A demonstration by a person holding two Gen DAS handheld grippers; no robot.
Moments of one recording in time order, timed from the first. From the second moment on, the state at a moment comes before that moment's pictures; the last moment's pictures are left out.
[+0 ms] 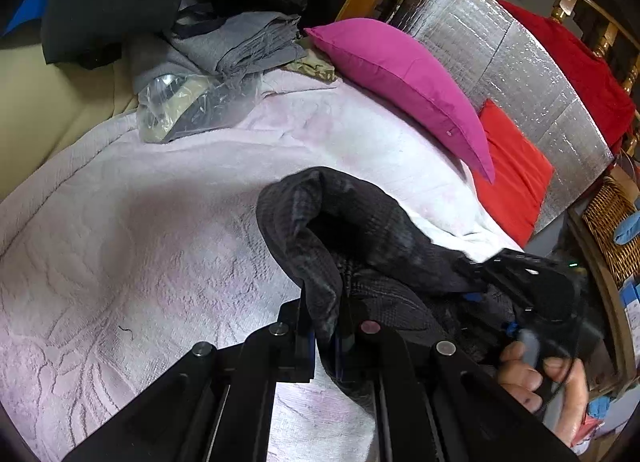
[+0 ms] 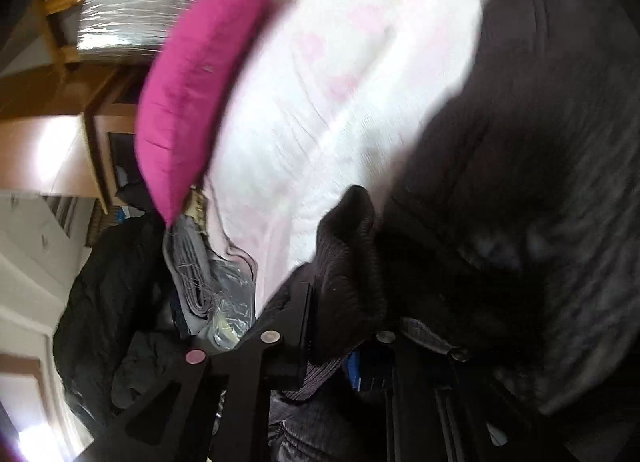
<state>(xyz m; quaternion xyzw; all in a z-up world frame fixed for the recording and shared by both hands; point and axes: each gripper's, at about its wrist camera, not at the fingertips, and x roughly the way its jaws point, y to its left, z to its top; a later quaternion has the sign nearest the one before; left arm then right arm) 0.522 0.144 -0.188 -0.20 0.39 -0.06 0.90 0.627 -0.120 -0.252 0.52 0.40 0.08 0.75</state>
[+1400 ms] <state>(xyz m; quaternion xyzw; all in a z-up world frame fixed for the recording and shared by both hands) 0.460 -0.070 -0.214 0.06 0.45 -0.16 0.88 0.351 -0.519 -0.242 0.49 0.31 -0.07 0.81</state>
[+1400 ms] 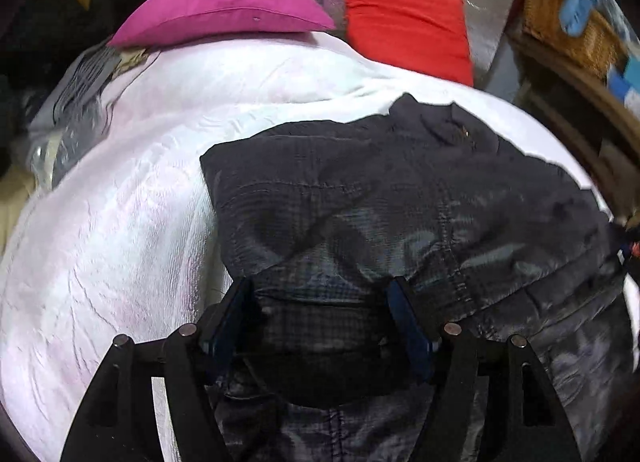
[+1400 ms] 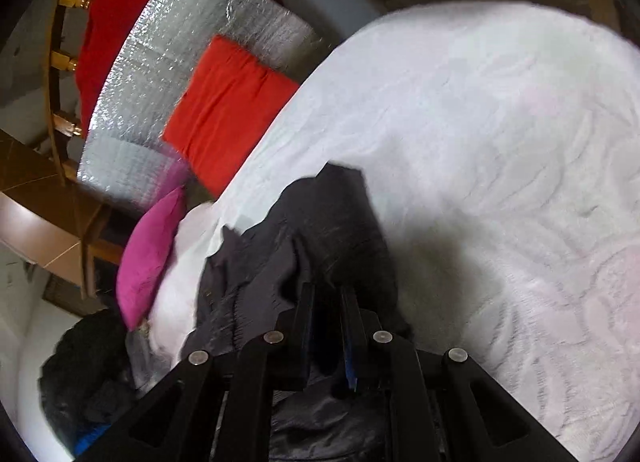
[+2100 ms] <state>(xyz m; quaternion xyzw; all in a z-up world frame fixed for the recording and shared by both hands) 0.452 -0.075 -0.216 0.10 0.43 -0.17 0.88 0.397 -0.491 -0.227 0.41 0.36 -0.07 0.84</state>
